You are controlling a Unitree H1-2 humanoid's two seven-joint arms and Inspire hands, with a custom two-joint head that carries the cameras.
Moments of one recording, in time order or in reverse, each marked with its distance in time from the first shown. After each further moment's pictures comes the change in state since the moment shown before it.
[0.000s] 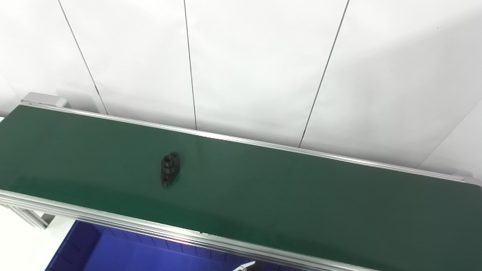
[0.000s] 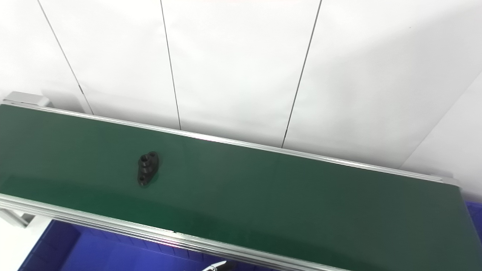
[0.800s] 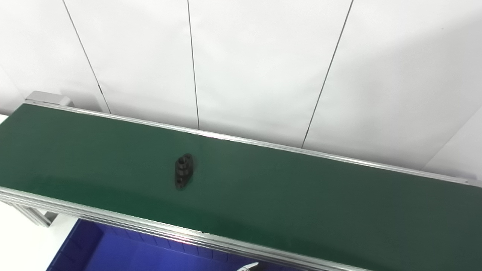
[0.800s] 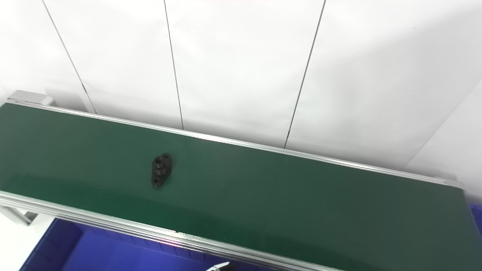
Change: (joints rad) left arm -0.011 0.009 -0.034 0.007 -0.001 0.000 0.038; right arm 0.098 -0.097 -0.029 -0.255 0.053 -0.002 0.041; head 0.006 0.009
